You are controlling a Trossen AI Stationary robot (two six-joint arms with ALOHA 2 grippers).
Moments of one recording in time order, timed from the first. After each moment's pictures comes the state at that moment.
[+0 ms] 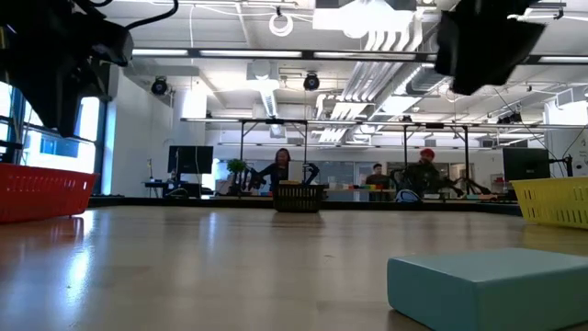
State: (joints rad) left arm -0.12 1.03 0.76 -1.09 -0.06 -0.57; right arm 0.54 1.73 1.21 -0.41 0.00 0.81
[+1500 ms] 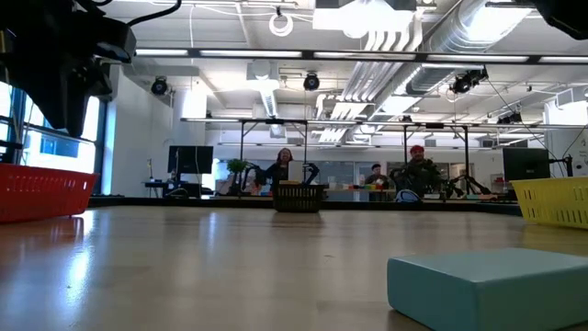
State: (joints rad) left arm -0.12 1.03 0.76 -1.07 -0.10 -0.49; right arm 0.75 1.81 1.34 -0.89 -0.03 1.94
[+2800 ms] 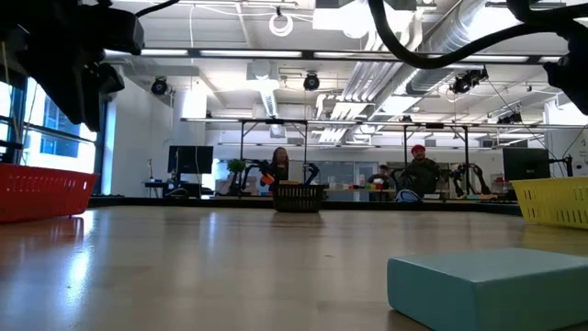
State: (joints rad) left arm -0.12 1.03 0.76 -1.00 -0.13 -0.44; right arm 0.76 1.99 1.34 -0.80 -0.13 1.93
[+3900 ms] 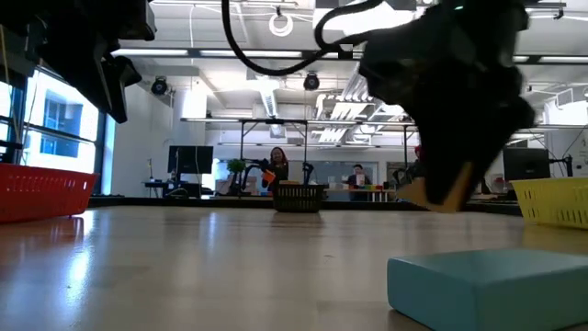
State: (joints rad) left arm -0.12 1.03 0.76 -0.86 -0.17 -0.36; right arm 0.45 1.93 1.34 -0.82 0.11 1.31
